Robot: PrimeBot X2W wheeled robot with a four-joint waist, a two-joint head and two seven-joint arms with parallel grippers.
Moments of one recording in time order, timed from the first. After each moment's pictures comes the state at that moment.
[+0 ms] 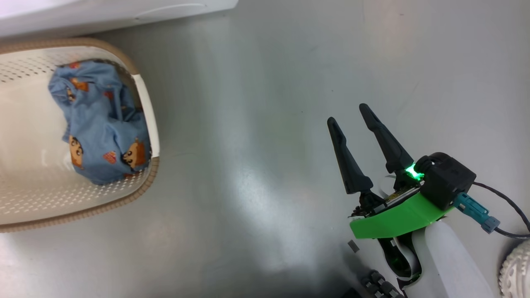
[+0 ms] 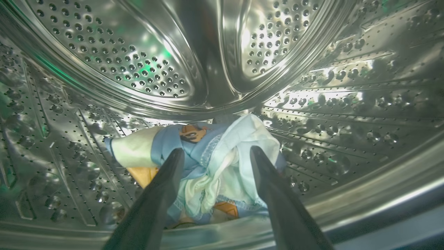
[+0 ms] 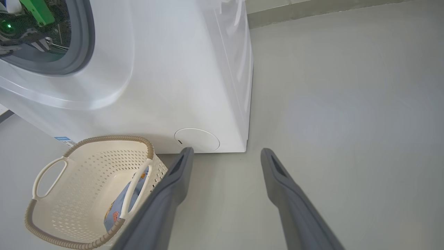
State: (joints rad) left arm -1.63 0.32 -0.25 1.16 -0.27 -0.09 -0.20; right arm -0.35 -0.06 0.24 0.04 0.31 0.13 -0.26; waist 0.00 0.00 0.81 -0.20
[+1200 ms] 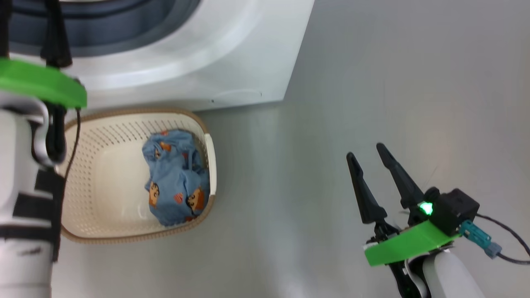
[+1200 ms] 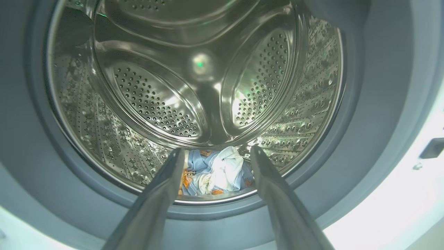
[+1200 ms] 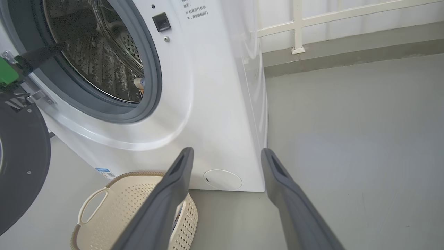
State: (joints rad) left arm -0.96 0.23 -0.14 0.64 -0.35 -0.03 -0.26; right arm -0.23 -0.06 0.18 0.08 0.29 0.13 -0.26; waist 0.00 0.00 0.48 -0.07
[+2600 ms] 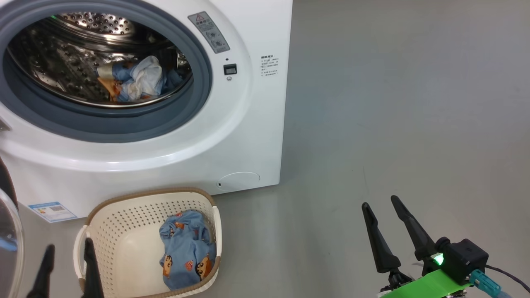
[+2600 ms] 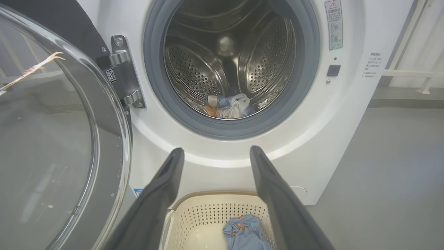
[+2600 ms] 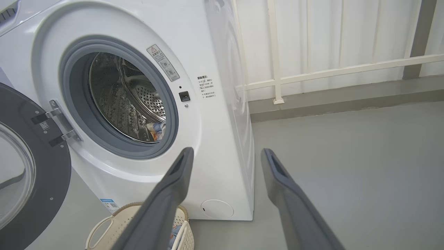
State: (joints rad) left arm 0.17 0.25 -0.05 -0.10 -0.35 0.22 -0.24; right arm 0.00 -0.05 0.13 0.02 0.28 0.13 -0.26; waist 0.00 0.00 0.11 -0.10
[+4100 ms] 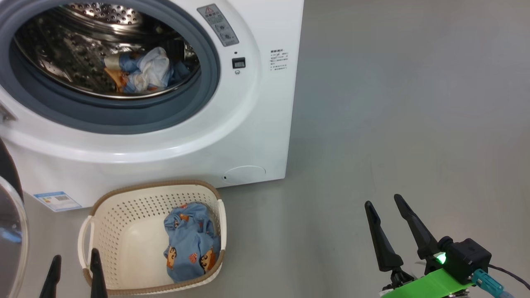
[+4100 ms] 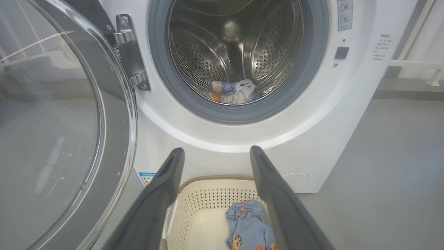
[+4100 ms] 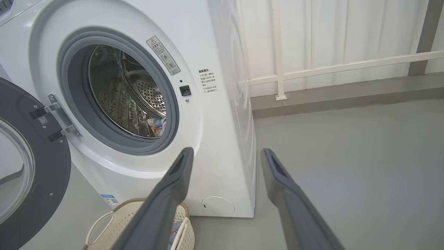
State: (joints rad) left arm 0.22 0.20 -0.02 -0.10 -0.30 0.19 -0.25; right arm 0.00 -0.05 0.12 0.02 0.27 0.13 -0.26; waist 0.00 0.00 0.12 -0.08
